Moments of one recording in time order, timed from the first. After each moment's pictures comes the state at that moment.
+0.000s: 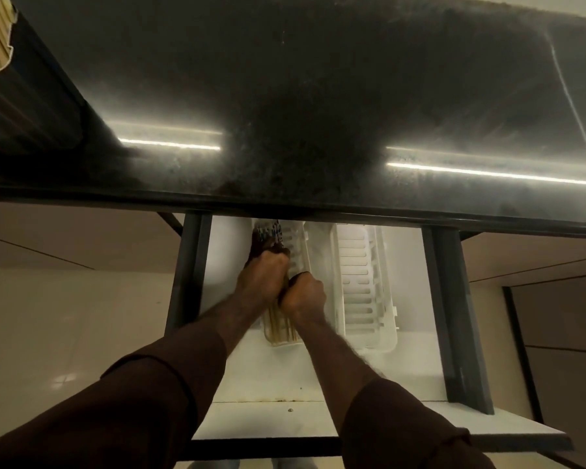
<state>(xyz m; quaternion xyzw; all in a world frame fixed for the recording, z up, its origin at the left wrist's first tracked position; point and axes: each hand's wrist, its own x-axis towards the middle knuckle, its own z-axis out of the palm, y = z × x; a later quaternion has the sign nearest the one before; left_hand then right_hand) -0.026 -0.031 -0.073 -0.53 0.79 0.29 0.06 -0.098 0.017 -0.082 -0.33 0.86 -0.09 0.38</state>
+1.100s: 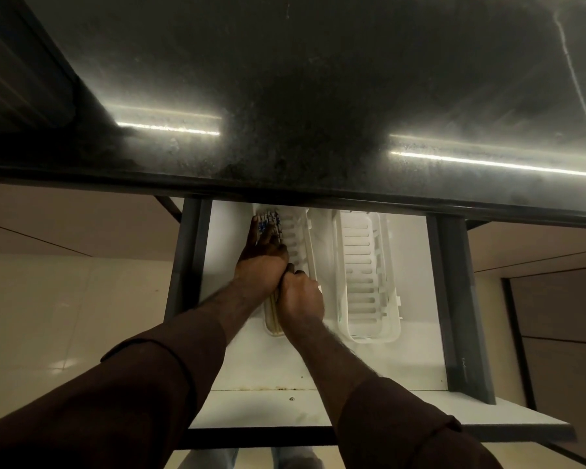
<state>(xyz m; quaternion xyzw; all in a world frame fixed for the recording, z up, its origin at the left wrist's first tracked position) -0.013 -0.023 -0.098 -0.55 0.76 0.35 0.01 -0.088 0.040 -0.091 -0.50 0.81 -0.01 0.31</state>
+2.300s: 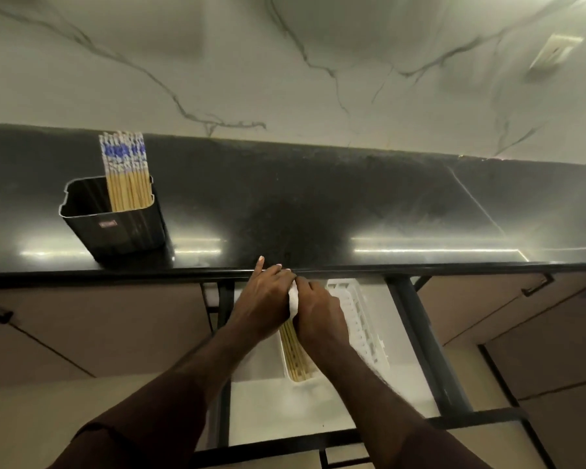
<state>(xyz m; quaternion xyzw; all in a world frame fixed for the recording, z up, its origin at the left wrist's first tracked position) 0.057 -0.008 0.091 -0.36 0.91 0.12 -0.16 -0.044 0.066 0.099 -0.57 0.79 -0.18 0.13</state>
